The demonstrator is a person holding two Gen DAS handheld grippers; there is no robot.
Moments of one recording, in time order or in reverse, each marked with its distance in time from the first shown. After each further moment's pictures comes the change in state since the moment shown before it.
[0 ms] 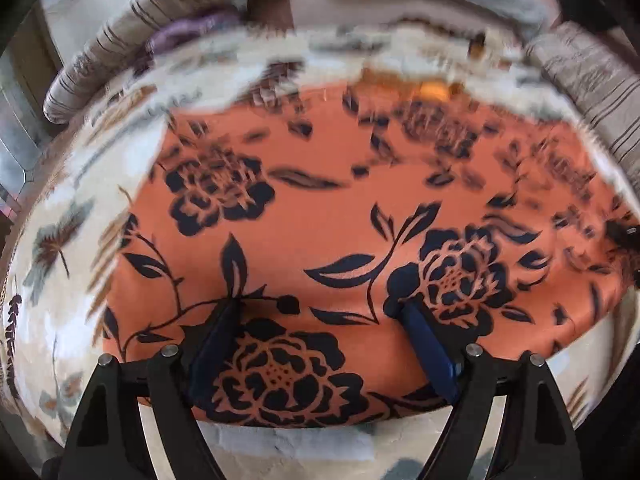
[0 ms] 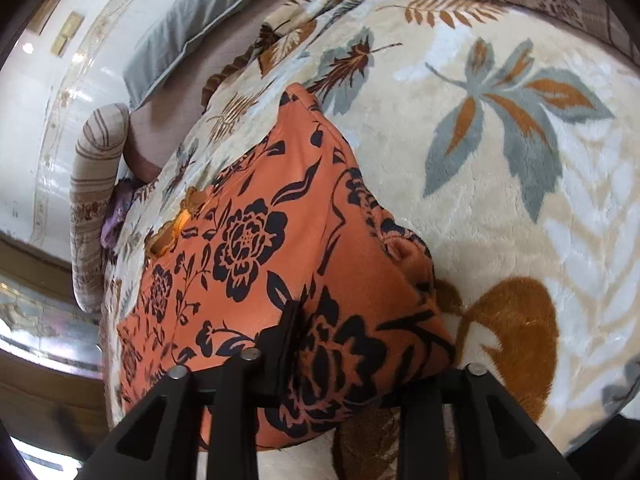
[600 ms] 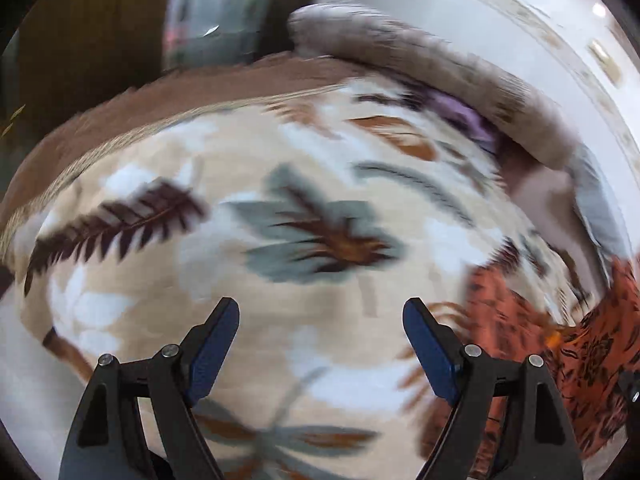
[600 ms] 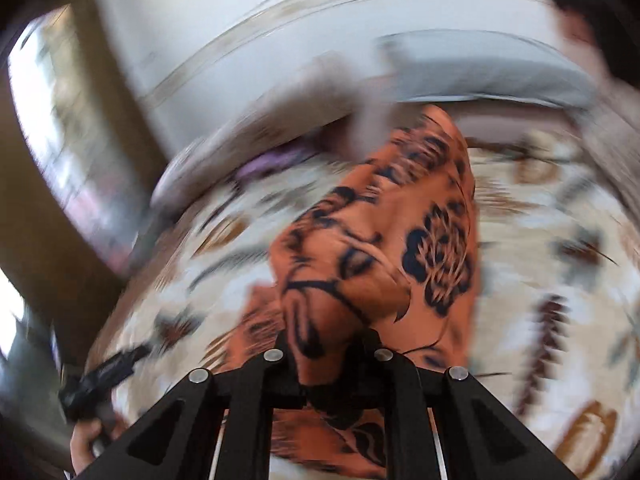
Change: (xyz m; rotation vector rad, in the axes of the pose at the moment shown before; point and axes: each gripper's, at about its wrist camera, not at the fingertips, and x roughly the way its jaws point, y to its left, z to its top) left arm -0.054 0.279 -0.057 -0.817 -0.175 0.085; right arm -0.011 0.321 -0.111 -0.782 -0.071 0.135
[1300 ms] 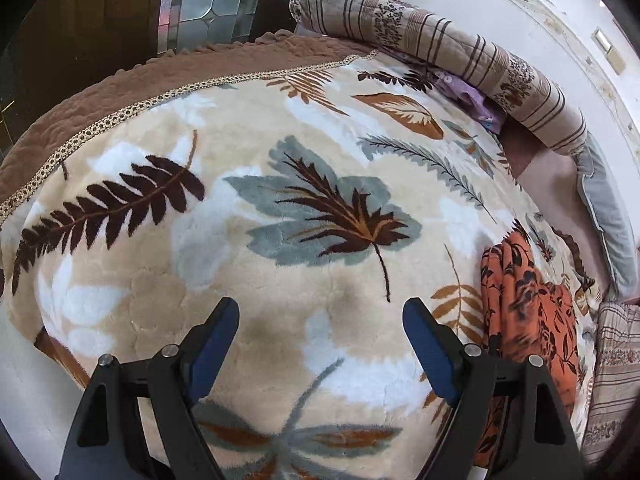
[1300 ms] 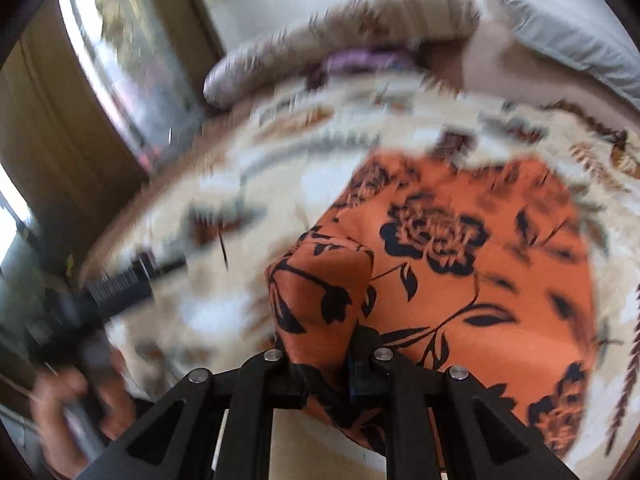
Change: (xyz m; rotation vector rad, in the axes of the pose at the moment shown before) left arm 0.014 0.002 -0.001 0.041 0.057 -0.021; right arm 0.109 0.078 -0.073 -0.163 0.248 0.059
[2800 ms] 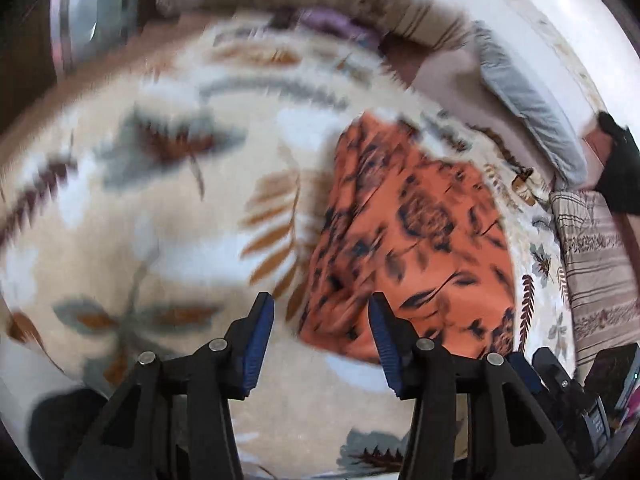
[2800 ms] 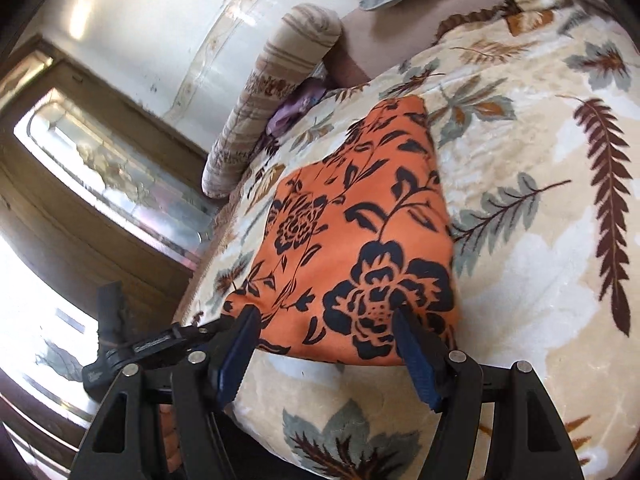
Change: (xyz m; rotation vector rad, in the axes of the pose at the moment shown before) left arm -0.045 -0.123 -0.074 0.311 0.113 -0.165; right arm -0.102 -0.163 -0.099 0.534 -0.256 0.319
